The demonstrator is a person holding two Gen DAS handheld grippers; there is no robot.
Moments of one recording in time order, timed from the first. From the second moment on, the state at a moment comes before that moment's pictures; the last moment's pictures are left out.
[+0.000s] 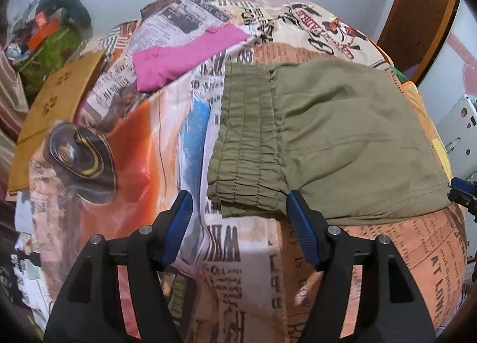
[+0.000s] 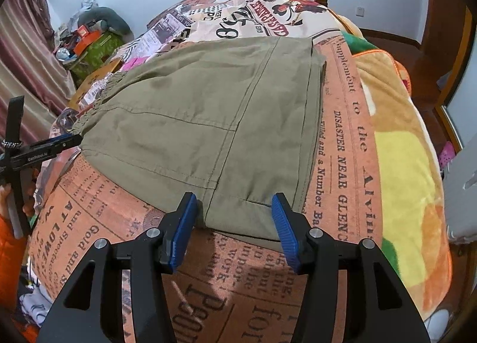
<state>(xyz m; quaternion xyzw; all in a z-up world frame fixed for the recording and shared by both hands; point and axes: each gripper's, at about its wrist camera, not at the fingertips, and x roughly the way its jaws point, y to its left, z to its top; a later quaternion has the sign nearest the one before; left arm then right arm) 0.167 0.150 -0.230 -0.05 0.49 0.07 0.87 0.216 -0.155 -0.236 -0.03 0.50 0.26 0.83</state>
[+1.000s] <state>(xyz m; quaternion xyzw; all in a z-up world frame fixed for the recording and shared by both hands) 0.319 0.190 -0.212 -0.07 0.49 0.09 0.87 0.373 -0.142 -0.222 -0.02 0.44 0.24 0.87</state>
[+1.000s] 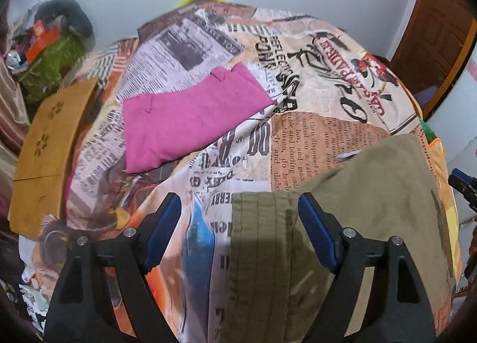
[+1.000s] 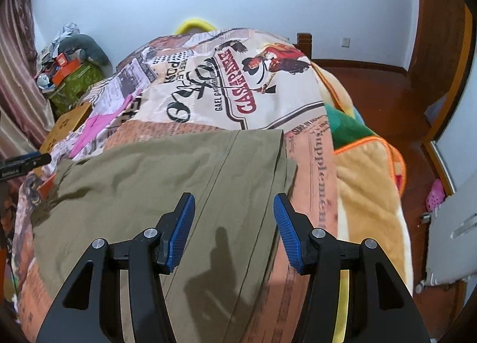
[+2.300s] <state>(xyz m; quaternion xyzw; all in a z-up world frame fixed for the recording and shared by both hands) 0.333 0.188 -0.240 -0.06 0.50 0.12 0.86 0.444 -0.110 -0.250 -0.08 0.48 0.24 0.84</state>
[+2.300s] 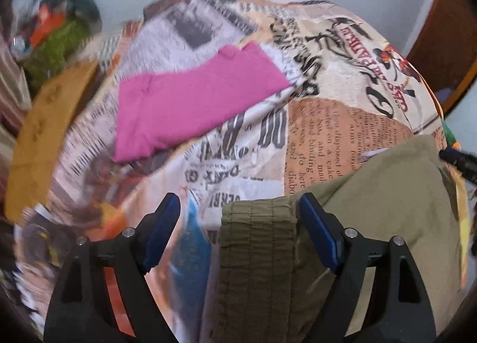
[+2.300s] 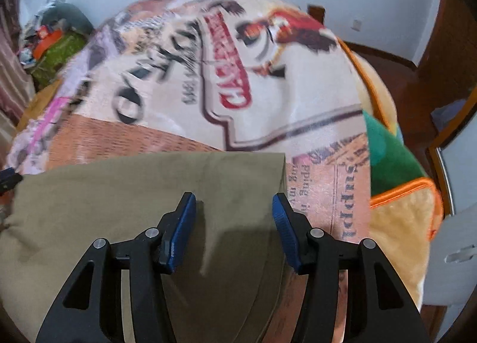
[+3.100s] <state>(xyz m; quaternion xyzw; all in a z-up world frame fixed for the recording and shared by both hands) 0.347 0.118 -0.264 0.00 0.53 0.05 0.84 0.370 -0.001 -0.267 -0.11 0.52 0.38 0.76</state>
